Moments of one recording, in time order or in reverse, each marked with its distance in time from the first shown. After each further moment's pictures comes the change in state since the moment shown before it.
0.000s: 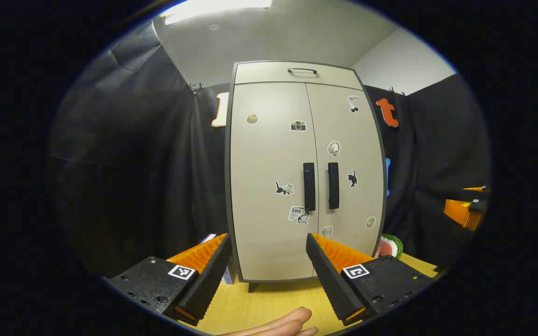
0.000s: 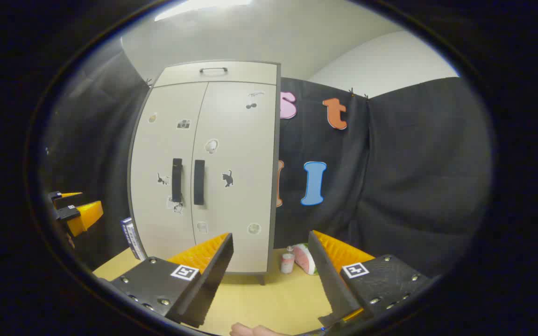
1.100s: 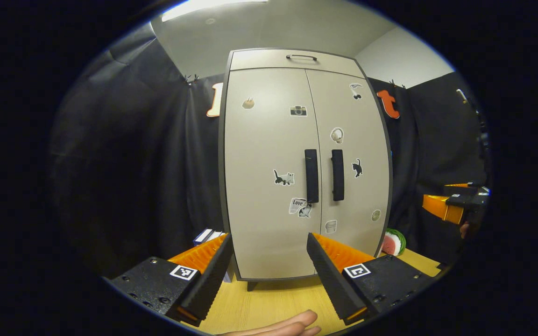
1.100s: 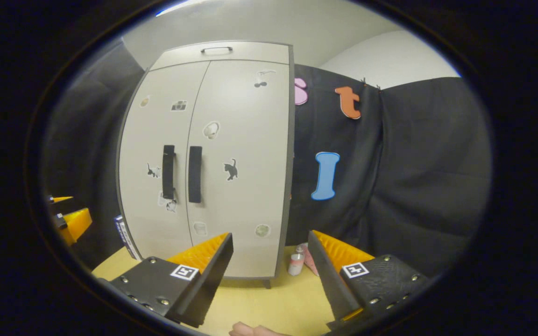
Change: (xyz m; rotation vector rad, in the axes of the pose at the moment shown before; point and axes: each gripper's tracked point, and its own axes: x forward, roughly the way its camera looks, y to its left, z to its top) left arm 0.039 -0.002 -0.026 -0.006 0.055 -0.027; right arm 0.096 0.041 -0.014 -0.009 0.071 0.037
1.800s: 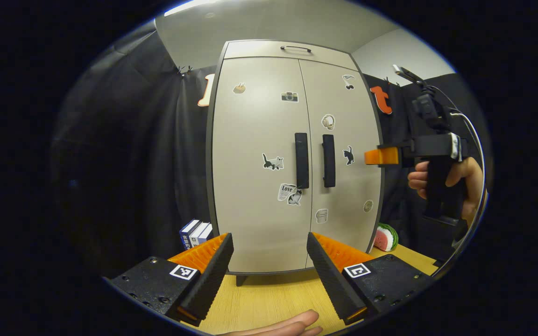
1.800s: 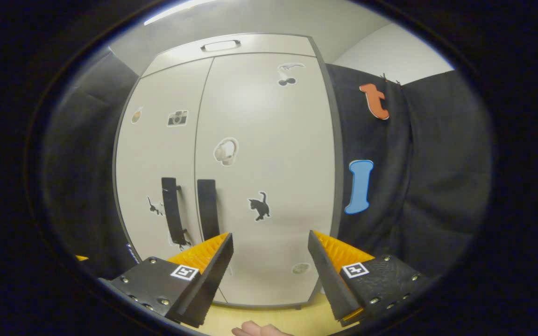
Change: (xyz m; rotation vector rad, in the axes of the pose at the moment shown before) left arm 0.001 -0.015 -0.034 -0.007 0.024 -0.054; right arm 0.107 0.082 0.061 0.056 -0.049 0.134
